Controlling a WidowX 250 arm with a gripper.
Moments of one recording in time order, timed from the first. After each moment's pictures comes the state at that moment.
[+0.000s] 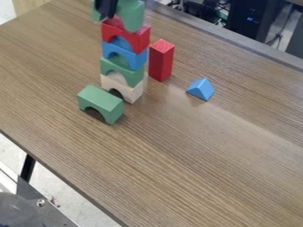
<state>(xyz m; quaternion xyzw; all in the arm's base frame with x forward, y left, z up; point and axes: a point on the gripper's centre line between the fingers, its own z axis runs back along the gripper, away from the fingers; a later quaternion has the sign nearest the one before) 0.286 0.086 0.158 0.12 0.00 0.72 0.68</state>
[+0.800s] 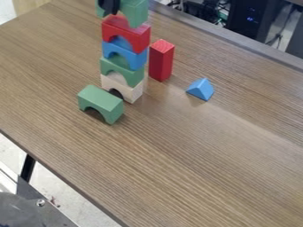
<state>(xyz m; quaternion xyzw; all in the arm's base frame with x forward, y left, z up) 0.291 0.086 0.162 0.11 -0.01 0.73 0.68</state>
